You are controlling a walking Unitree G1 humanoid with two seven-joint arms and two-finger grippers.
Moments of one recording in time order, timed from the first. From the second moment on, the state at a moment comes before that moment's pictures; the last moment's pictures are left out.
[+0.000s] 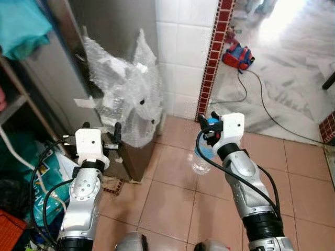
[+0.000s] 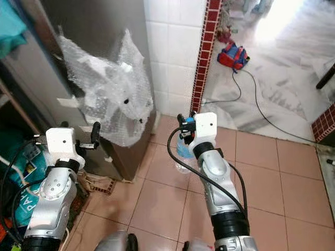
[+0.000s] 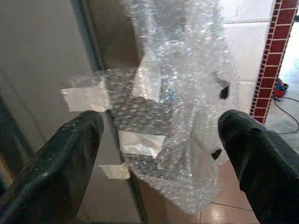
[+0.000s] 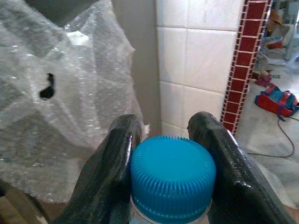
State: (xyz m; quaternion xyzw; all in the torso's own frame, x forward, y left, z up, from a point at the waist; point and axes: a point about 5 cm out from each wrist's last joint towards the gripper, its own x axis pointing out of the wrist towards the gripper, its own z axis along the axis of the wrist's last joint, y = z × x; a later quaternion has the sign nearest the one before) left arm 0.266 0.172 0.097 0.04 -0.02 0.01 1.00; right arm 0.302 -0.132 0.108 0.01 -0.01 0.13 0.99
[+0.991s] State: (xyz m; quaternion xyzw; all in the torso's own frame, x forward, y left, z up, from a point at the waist) left arm 0.271 0.172 0.102 0.03 -0.04 0.02 1.00; right arm 0.305 -0.126 0.112 0.01 -0.02 0.14 0.99
